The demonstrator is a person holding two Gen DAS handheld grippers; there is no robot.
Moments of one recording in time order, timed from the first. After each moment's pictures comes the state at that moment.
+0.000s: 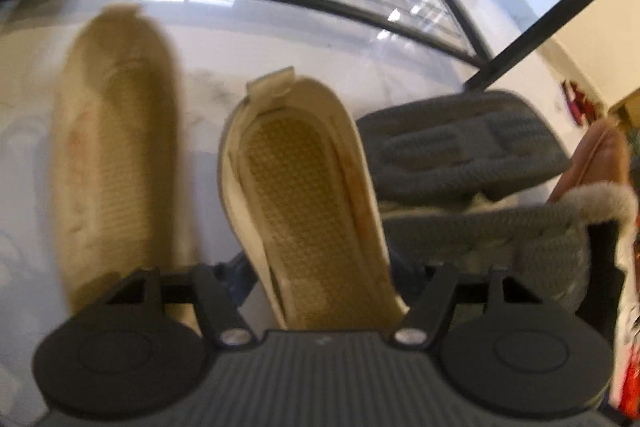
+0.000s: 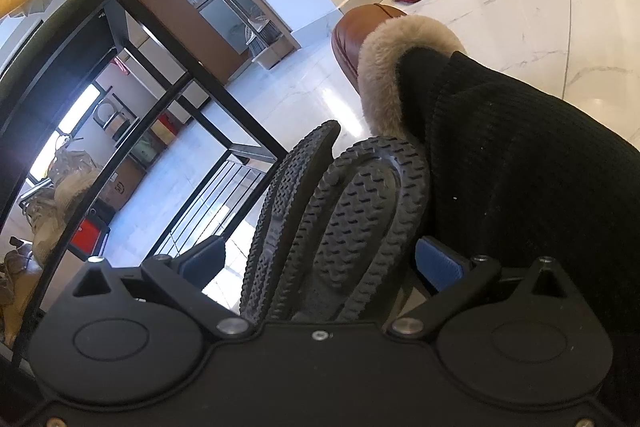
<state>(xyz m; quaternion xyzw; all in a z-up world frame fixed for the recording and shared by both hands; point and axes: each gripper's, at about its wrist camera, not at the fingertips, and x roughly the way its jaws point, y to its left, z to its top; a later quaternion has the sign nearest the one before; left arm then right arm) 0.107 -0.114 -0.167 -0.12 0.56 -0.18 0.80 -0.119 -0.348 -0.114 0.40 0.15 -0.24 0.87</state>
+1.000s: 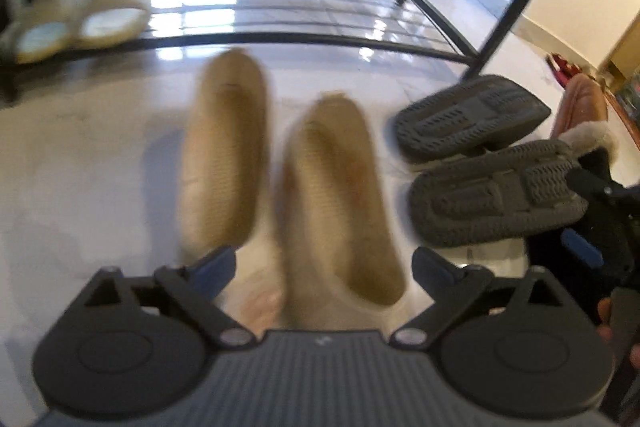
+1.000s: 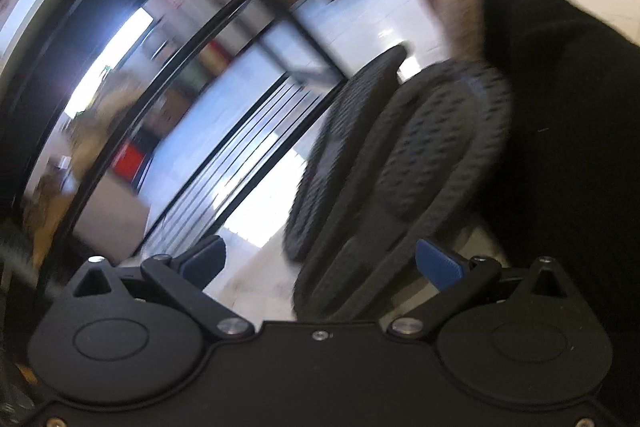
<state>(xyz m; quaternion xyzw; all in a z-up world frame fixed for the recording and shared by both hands) 0.023 -0.009 -0.111 -0.04 0.49 -0.17 0.85 -0.087 -0.310 -0.124 0.35 0.24 -0.09 0.90</state>
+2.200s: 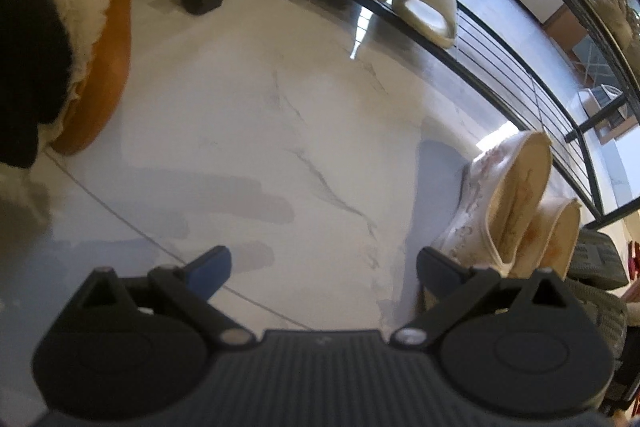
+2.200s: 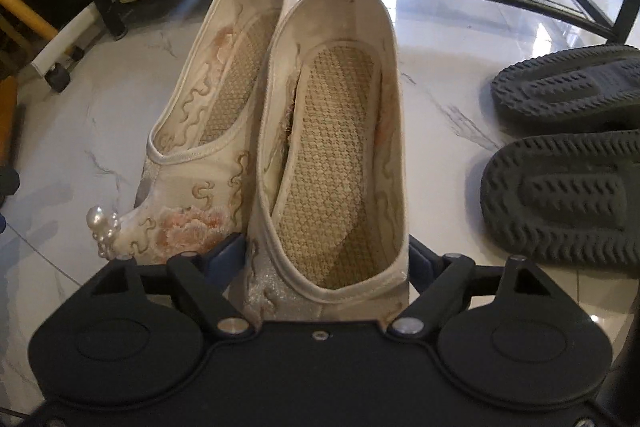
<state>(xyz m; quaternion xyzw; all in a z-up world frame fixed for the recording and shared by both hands) -0.004 0.173 -0.147 -0.25 0.49 0.04 0.84 0.003 -0.126 -0.169 0.01 0.49 0.08 0.87</state>
